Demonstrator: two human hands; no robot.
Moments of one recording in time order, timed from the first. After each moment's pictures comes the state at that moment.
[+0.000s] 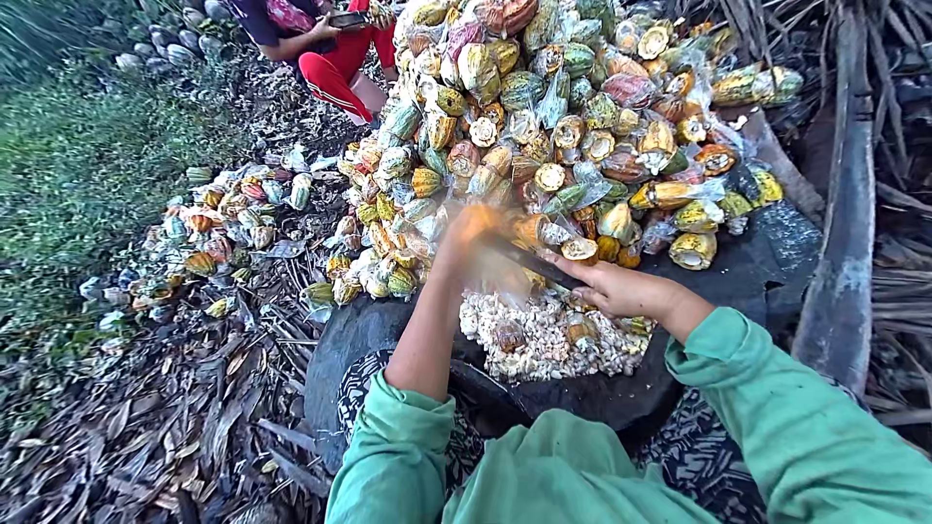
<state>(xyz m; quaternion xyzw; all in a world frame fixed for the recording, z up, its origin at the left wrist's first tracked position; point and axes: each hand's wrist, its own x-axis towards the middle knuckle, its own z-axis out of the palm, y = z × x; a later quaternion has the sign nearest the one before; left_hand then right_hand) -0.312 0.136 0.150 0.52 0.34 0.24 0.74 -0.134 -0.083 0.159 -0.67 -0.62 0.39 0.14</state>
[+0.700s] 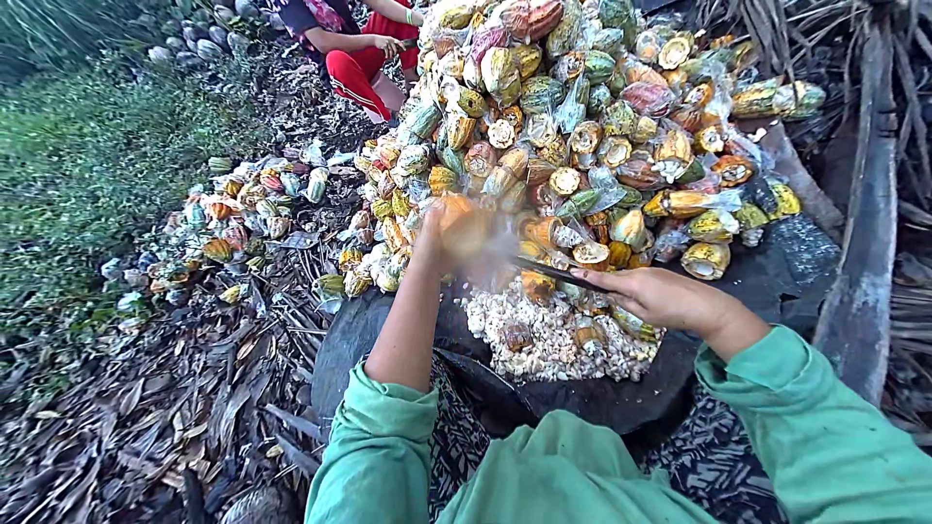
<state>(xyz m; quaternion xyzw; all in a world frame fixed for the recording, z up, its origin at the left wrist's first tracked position) -0.352 0.175 0.169 0.52 0.41 0.30 0.69 -0.129 -0.110 0.165 -0.66 -0.71 0.22 0.14</state>
